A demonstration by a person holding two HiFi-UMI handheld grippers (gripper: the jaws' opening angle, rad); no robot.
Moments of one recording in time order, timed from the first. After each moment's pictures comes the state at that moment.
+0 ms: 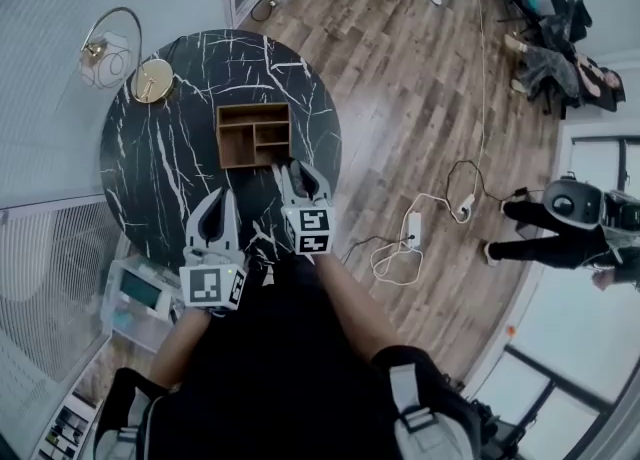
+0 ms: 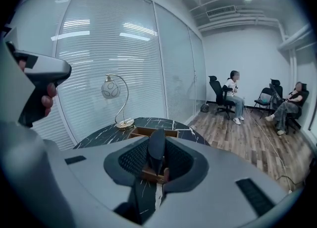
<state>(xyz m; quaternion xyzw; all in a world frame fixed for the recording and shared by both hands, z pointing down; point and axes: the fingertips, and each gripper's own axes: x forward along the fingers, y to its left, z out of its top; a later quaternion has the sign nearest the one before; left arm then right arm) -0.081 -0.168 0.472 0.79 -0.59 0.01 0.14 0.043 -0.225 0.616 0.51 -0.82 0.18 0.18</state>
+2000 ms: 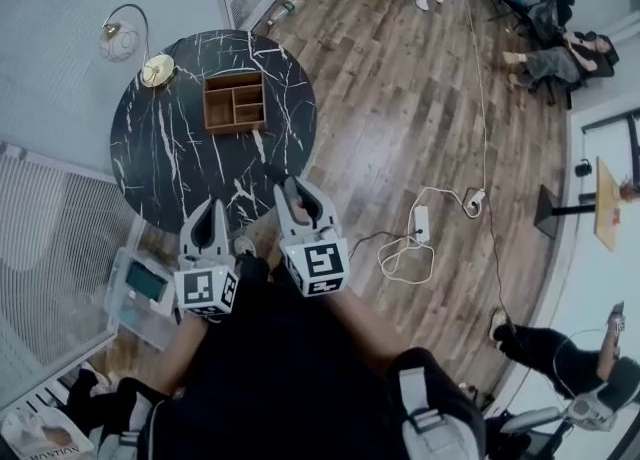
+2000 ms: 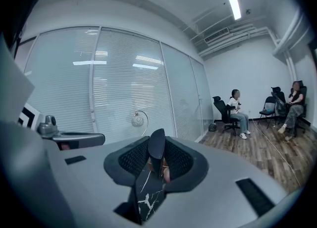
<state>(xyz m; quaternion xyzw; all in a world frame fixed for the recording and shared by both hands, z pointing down) 0.010 0.040 0.438 0.78 -0.62 0.03 0.09 0.135 0.003 0.443 0.49 -0.86 0.11 0.05</state>
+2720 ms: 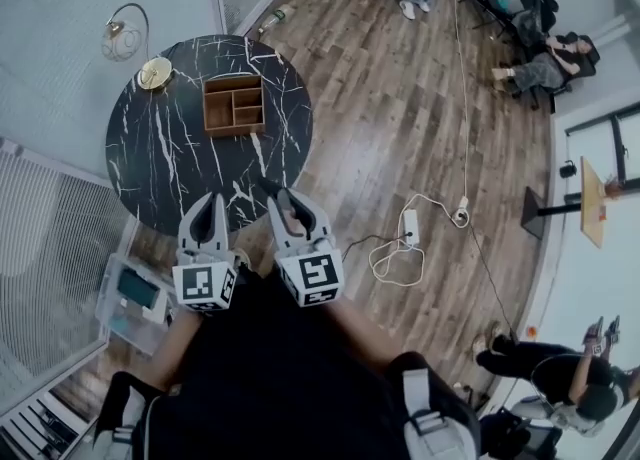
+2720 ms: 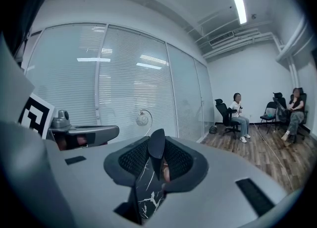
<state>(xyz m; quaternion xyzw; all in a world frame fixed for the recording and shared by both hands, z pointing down) -0.009 0.045 0.426 0.80 -0.60 0.01 0.07 0.101 0.040 0.437 0.48 -0.87 0.09 0.07</state>
